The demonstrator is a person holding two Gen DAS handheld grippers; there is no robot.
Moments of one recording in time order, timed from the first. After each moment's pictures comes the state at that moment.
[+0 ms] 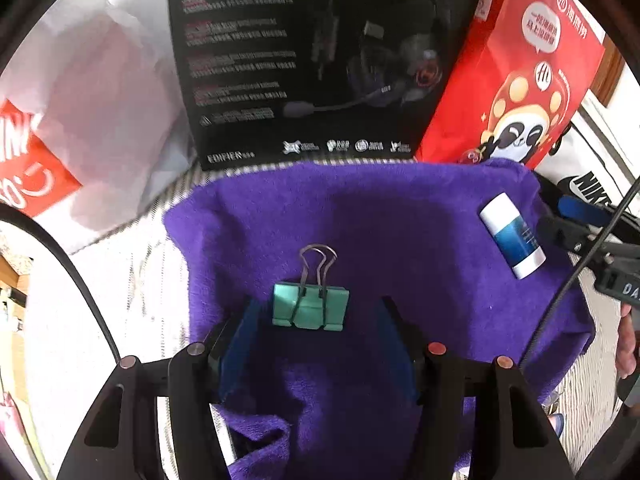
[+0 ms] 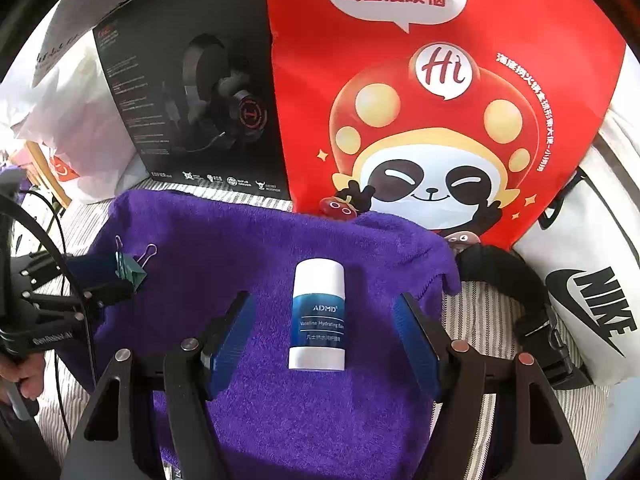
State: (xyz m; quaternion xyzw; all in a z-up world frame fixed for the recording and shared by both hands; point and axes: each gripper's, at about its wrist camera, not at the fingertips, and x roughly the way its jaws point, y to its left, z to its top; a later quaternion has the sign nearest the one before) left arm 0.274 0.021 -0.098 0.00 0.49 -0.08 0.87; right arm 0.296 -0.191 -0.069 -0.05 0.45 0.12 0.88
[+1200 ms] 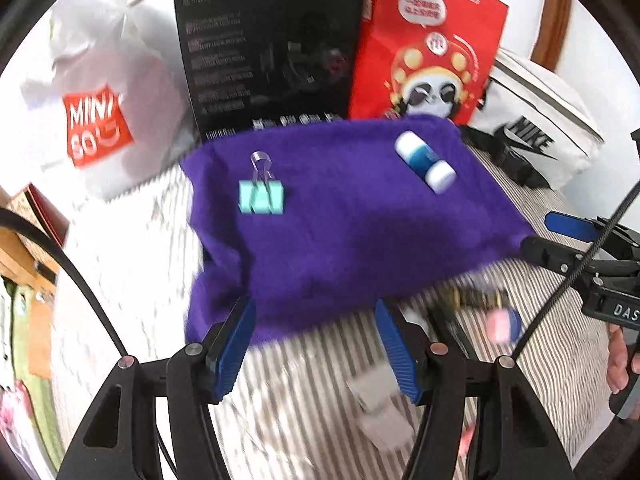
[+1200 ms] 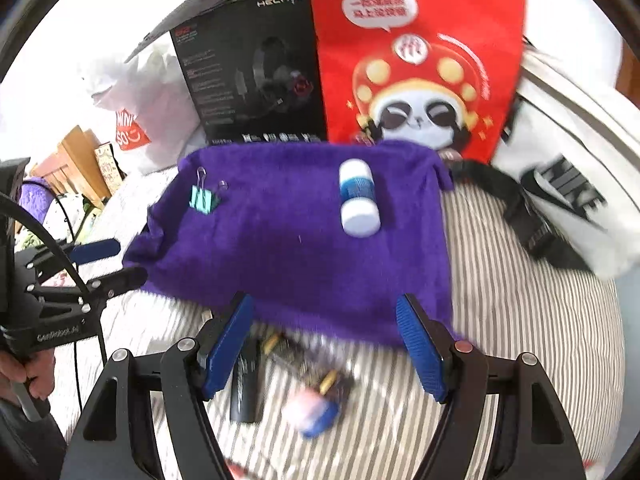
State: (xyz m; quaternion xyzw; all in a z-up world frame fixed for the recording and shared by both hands) left arm 0.133 0.001 -0.069 0.03 0.48 -0.10 0.87; right arm 0.150 -0.206 -0.058 0.00 0.45 0.13 0.89
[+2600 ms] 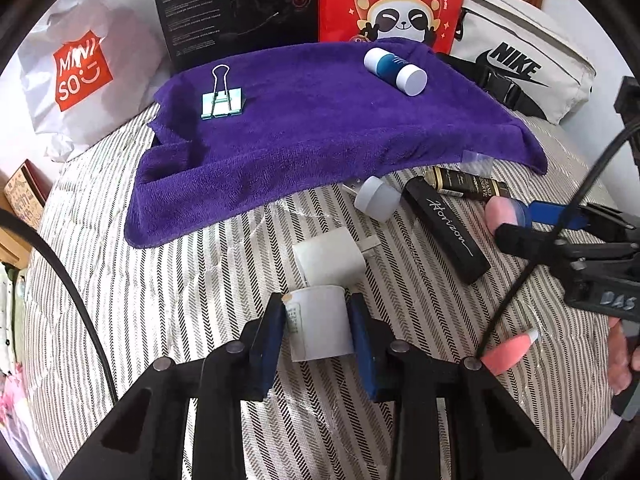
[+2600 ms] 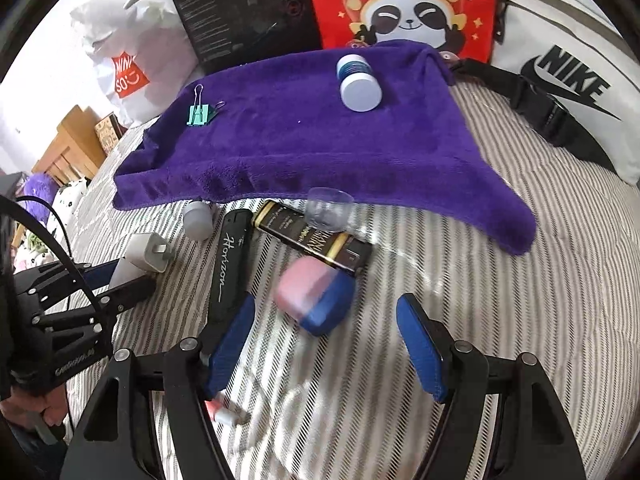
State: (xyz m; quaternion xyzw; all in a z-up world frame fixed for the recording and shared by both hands) left arm 0.078 -0.023 -0.125 0.07 0.50 -0.09 0.86; right arm 0.100 -0.209 -0.134 0.03 0.49 0.14 0.86
